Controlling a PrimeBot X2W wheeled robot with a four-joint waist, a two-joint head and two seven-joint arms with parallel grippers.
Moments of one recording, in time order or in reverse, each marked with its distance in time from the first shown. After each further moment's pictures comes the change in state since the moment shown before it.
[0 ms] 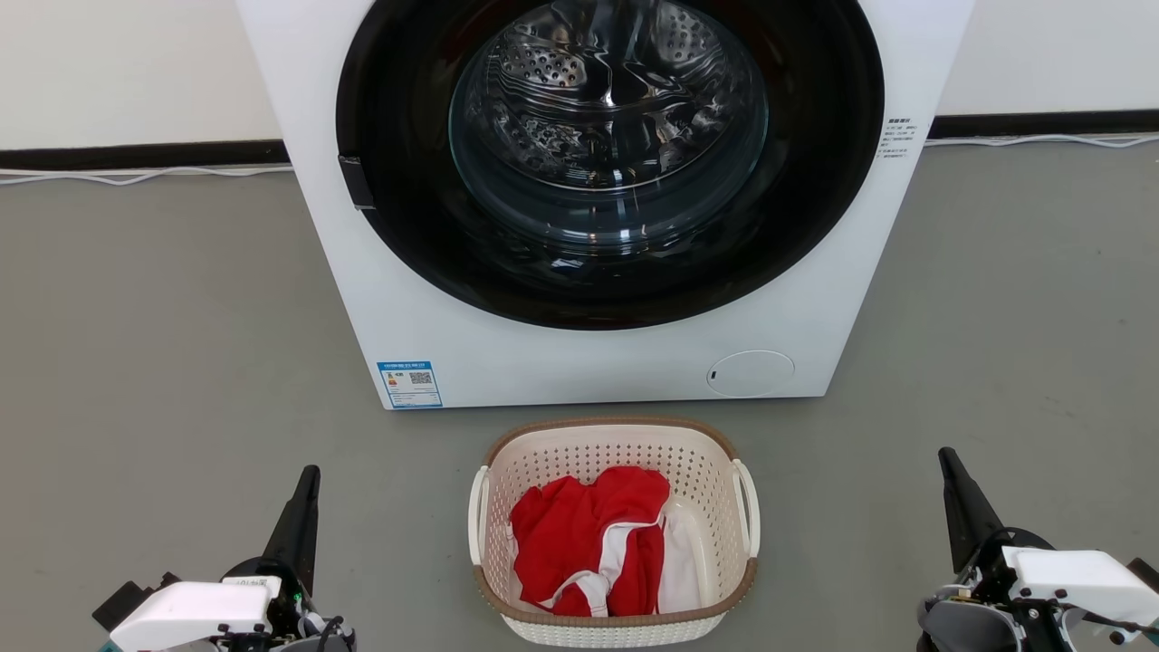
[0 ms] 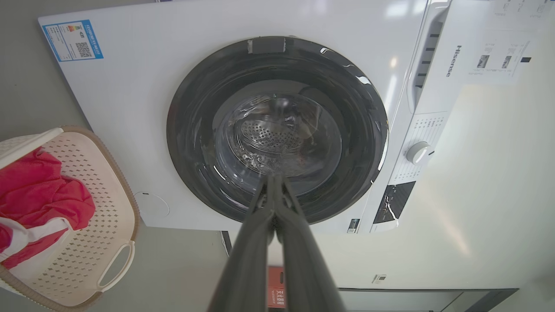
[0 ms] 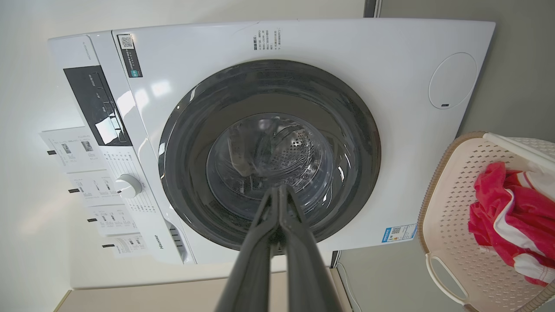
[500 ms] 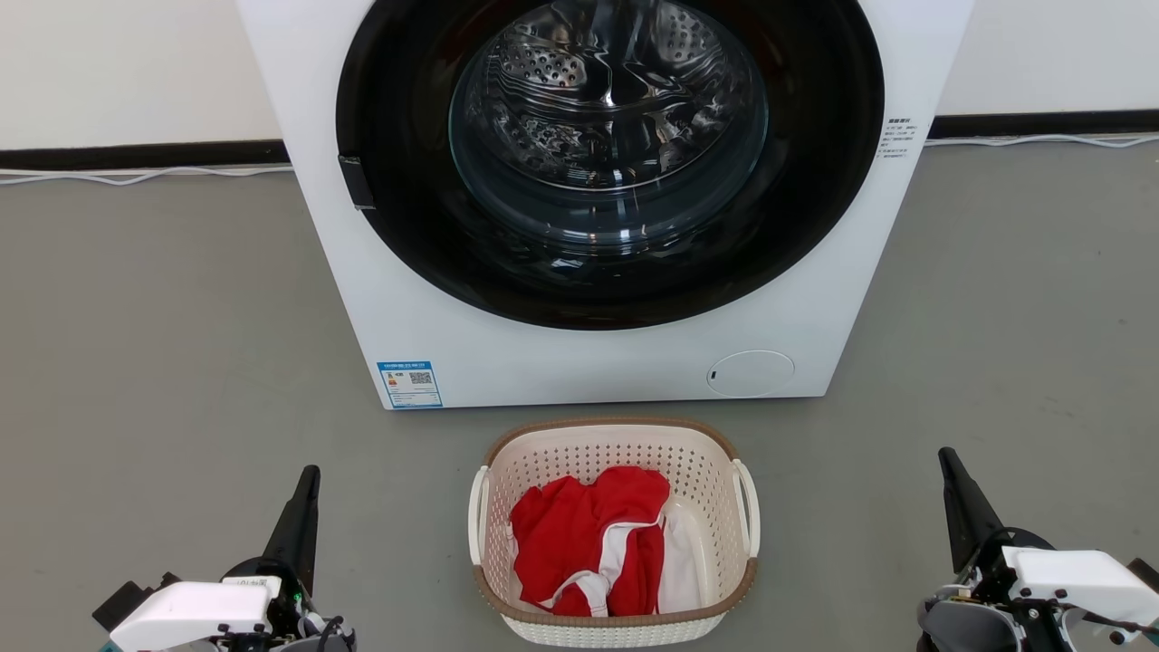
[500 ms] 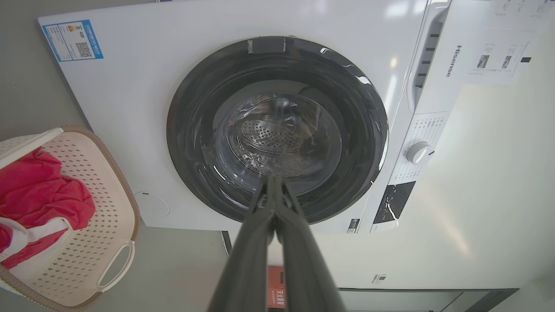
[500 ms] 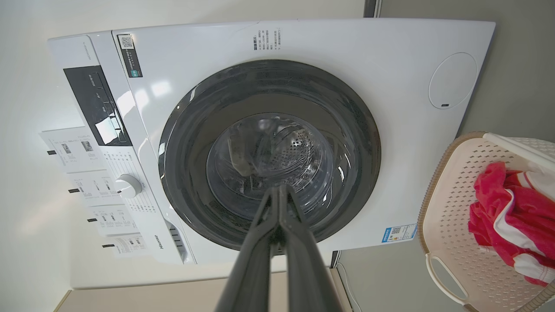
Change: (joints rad) left arm 0.000 0.000 0.000 0.000 0.000 0.000 0.000; right arm 0.000 0.000 0.000 0.000 0.000 0.000 0.000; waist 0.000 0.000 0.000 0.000
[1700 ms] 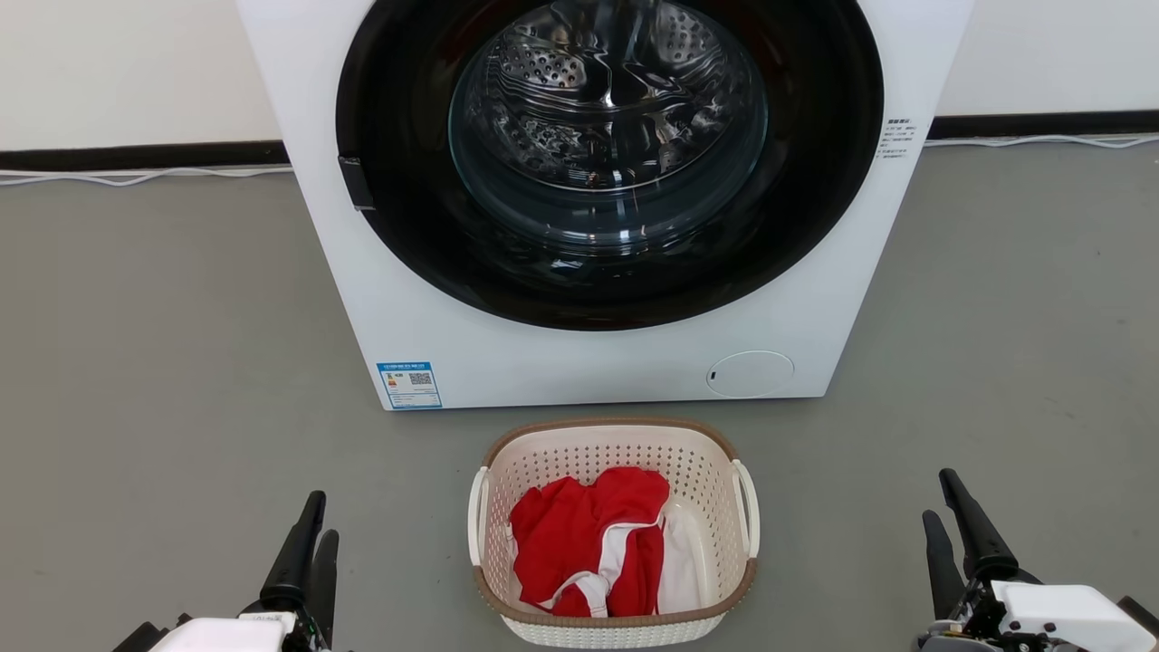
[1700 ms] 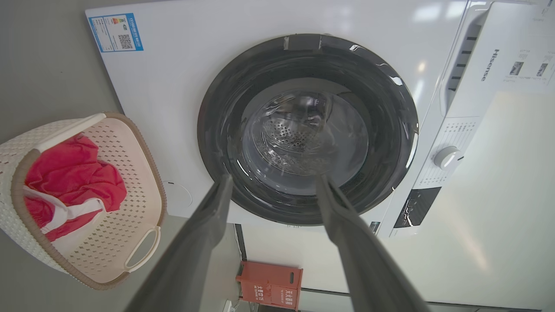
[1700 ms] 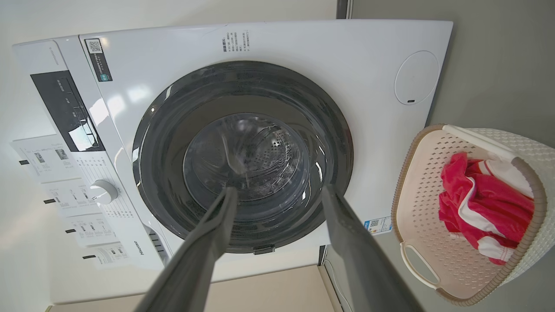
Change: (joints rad) left arm 0.046 -0.008 -0.012 0.040 0.000 0.001 -0.016; right arm 0.045 0.007 0.010 0.029 0.000 -0.001 -0.008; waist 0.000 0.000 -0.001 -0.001
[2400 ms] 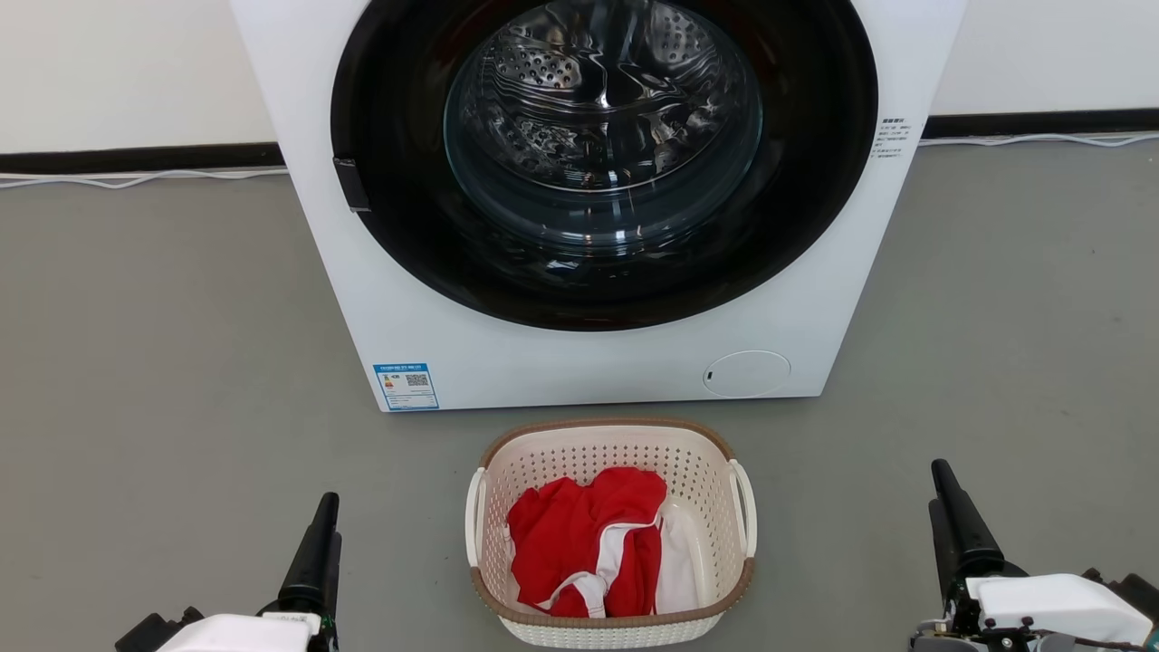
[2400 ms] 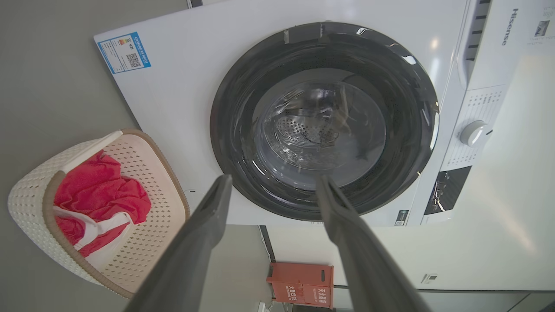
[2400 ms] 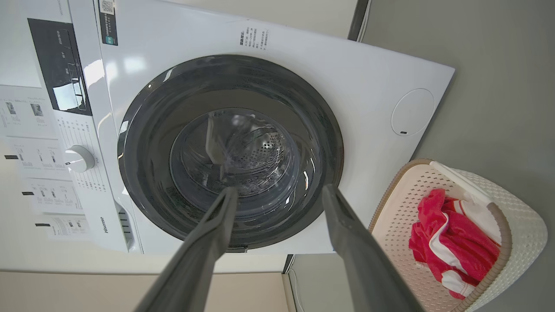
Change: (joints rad) left arm 0.000 0.001 -0.036 0.002 0.126 0.000 -0.058; right arm 0.000 0.000 0.023 -0.027 -0.194 0.000 -0.058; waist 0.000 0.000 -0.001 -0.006
